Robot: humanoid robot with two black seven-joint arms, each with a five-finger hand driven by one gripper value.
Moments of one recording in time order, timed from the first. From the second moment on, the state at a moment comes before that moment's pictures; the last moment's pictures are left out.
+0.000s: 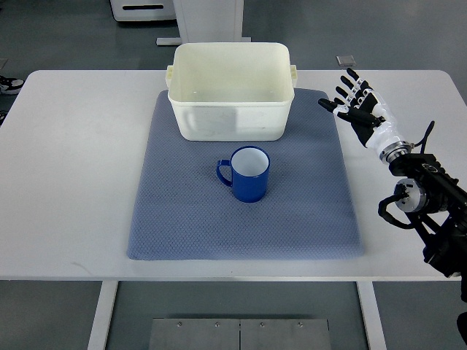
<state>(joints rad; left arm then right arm) 0.01 0.00 -0.59 -0.14 0.38 -0.04 0.00 0.66 -0.16 0.95 0.80 -0.56 0.08 0.27</state>
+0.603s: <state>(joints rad) 0.01 0.00 -0.59 -0.14 0.38 -0.04 0.00 0.67 -0.17 0.95 0.80 -0.56 0.08 0.27</state>
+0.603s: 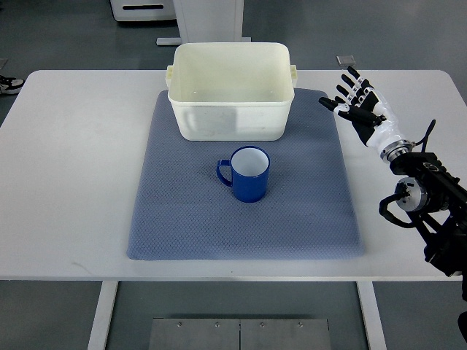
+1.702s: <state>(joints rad) 0.01 0.00 -0.59 -0.14 0.38 -0.04 0.00 0.66 -0.17 0.95 0.82 -0.56 0.08 0.29</state>
